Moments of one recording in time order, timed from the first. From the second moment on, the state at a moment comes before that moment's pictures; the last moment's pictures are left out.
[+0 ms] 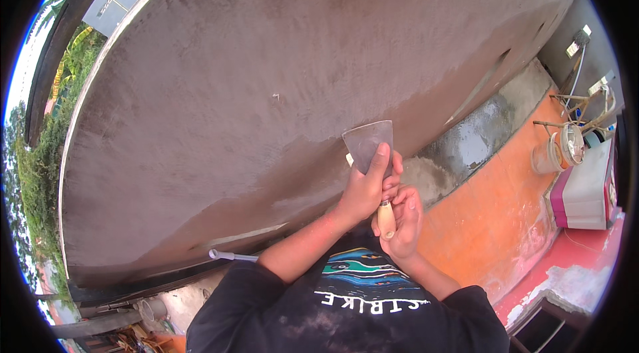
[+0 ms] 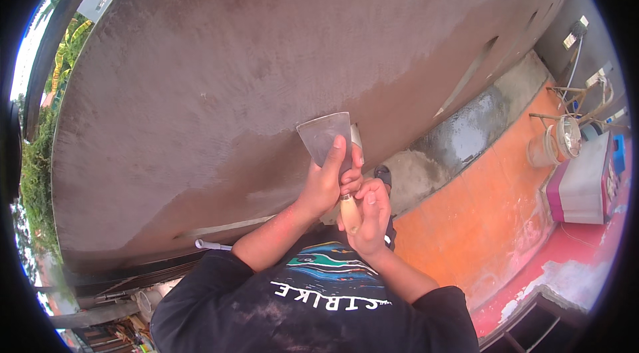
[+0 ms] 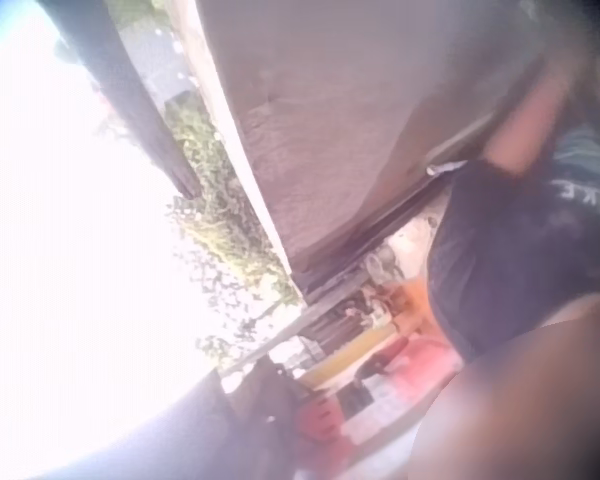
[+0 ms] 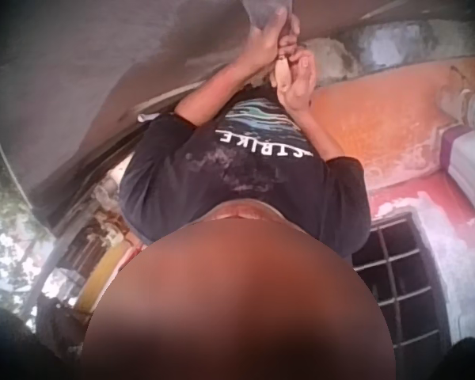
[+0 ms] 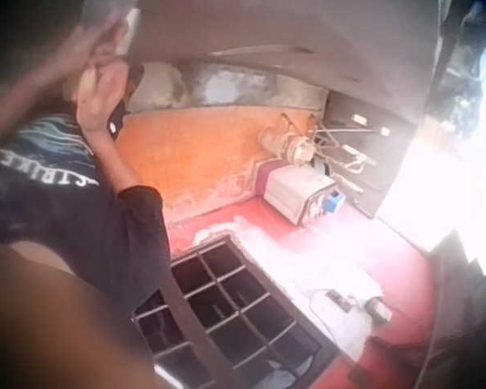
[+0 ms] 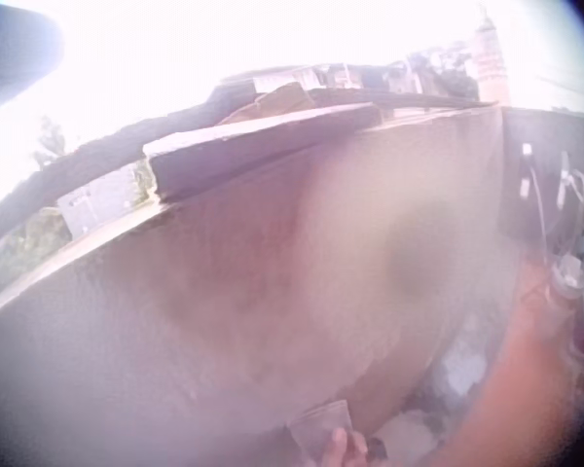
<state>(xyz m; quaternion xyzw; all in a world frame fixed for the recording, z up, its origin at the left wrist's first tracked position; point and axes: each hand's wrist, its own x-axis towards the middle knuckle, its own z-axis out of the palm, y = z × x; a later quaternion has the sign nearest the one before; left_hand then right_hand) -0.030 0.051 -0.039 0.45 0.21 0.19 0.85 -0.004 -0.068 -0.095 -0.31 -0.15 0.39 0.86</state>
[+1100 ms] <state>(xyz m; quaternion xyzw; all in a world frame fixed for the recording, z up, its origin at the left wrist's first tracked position) -0.031 0.060 -0.023 0.49 0.19 0.19 0.83 -0.007 -0.048 -0.085 -0.28 -0.15 0.38 0.87</state>
